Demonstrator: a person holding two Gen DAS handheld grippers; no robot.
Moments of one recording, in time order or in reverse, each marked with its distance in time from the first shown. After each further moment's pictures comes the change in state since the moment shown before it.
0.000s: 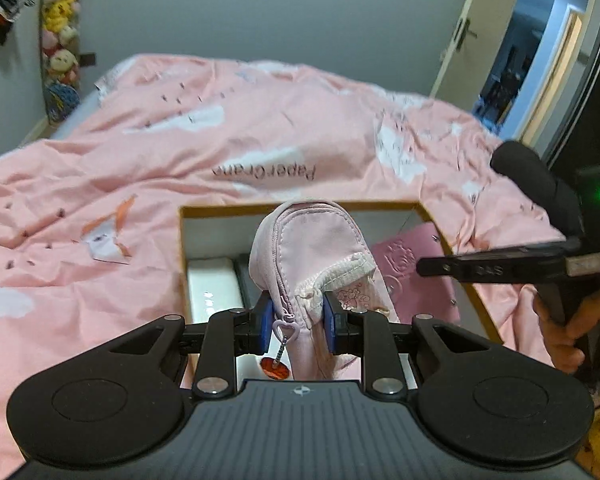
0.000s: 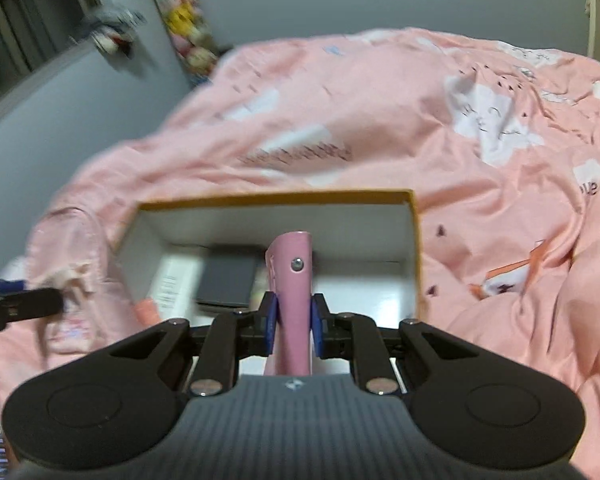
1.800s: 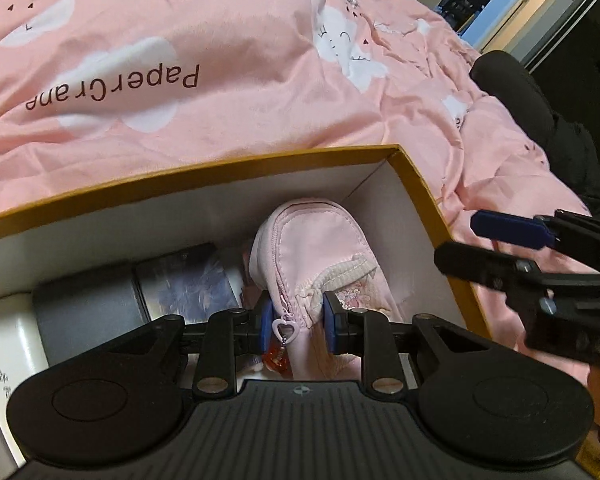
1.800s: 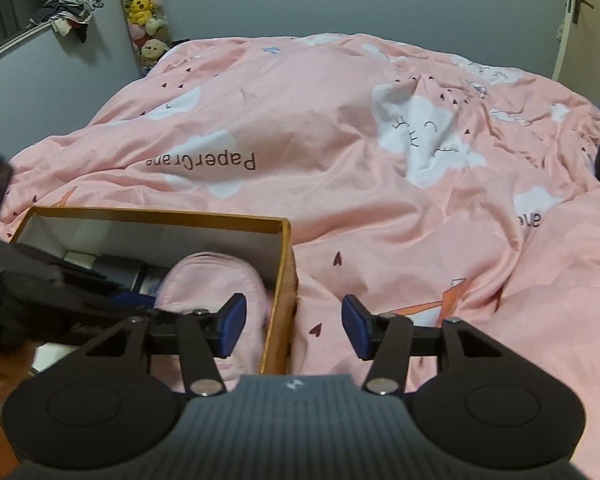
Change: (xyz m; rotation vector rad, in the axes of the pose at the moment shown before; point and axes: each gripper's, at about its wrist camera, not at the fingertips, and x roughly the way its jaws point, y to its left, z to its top) left arm 0.197 -0.057 0.044 0.035 0.331 -0.187; right arm 0.014 -0.063 0.015 -0.047 -0.034 -0.111
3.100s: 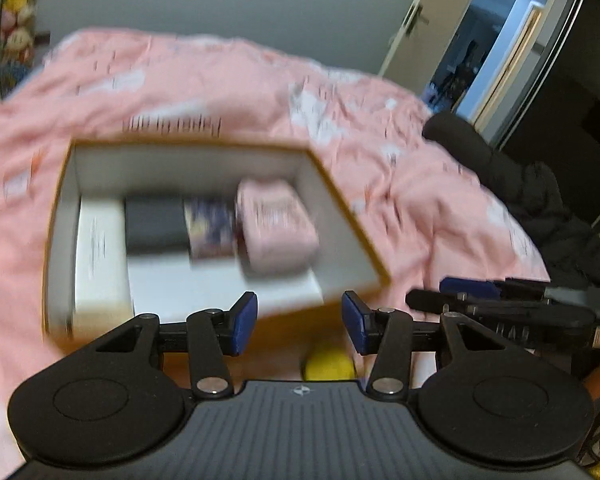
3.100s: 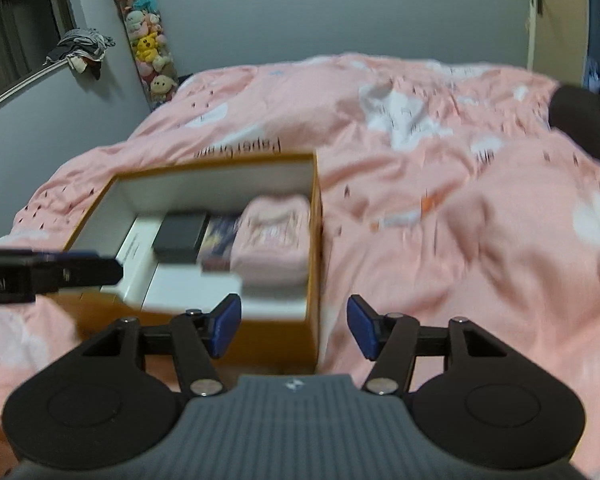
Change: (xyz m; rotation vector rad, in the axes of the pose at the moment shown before) left arm -0.150 -0.065 -0.168 -0.029 -0.290 0.041; right arm -0.133 0.026 -0.133 0.127 -0.076 0.029
